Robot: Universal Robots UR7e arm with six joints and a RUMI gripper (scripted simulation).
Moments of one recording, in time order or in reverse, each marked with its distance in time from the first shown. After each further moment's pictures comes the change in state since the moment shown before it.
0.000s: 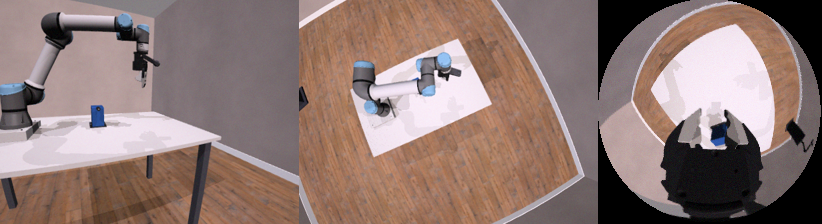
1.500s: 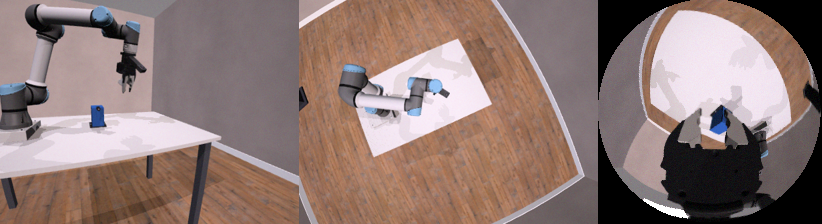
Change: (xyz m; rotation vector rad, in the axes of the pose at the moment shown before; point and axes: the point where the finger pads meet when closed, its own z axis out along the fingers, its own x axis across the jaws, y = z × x) arm 0.114 0.076 0.023 -0.170 -0.073 0.421
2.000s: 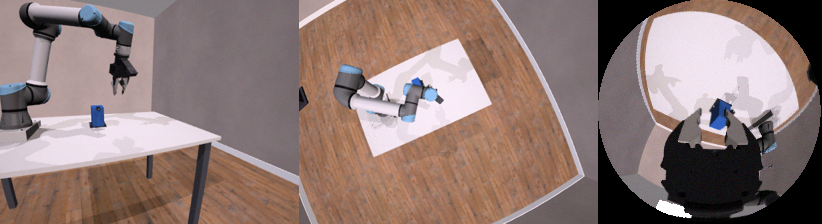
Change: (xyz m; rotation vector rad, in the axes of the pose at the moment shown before) arm 0.045 0.019 0.012 -0.073 -0.032 0.177
